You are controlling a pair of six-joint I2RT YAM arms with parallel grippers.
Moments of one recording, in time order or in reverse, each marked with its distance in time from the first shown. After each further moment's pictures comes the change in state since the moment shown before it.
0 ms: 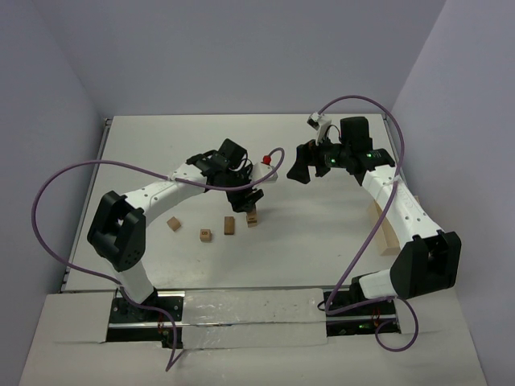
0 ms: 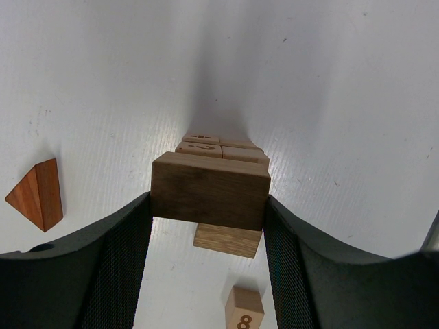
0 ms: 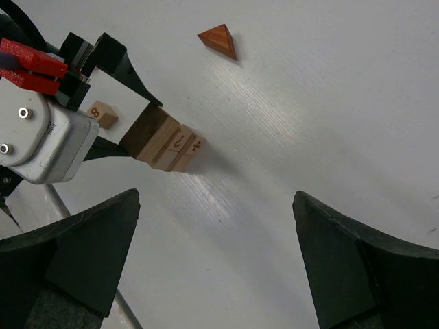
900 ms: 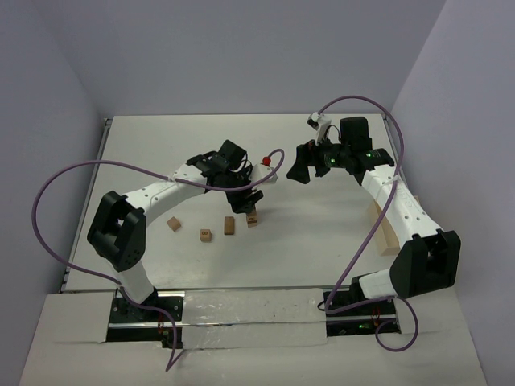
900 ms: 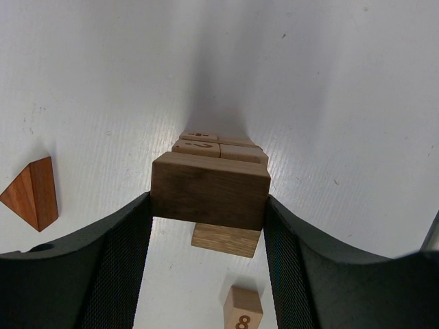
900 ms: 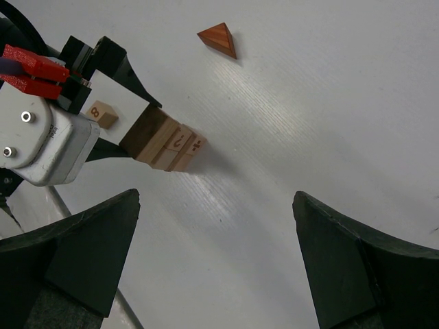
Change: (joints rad) left arm 0.000 -0.001 -0.013 0.005 0.000 0.000; right arm 0.000 0.005 0.000 0.000 0.000 0.004
